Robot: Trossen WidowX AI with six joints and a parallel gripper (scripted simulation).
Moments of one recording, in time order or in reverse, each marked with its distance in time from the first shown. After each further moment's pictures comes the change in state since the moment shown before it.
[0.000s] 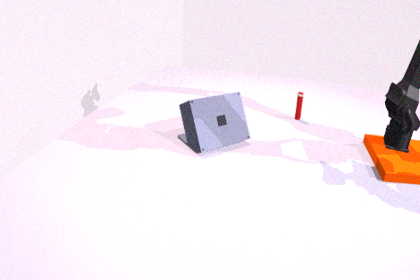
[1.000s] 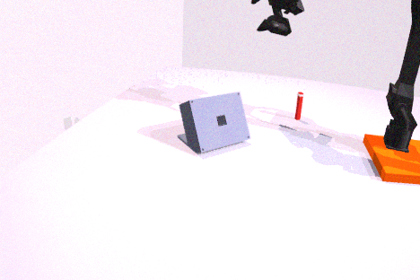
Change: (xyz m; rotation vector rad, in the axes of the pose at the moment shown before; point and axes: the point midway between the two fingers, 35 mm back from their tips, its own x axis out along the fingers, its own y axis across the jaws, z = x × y) arm 0.039 -0.157 0.199 -0.651 -0.326 -0.736
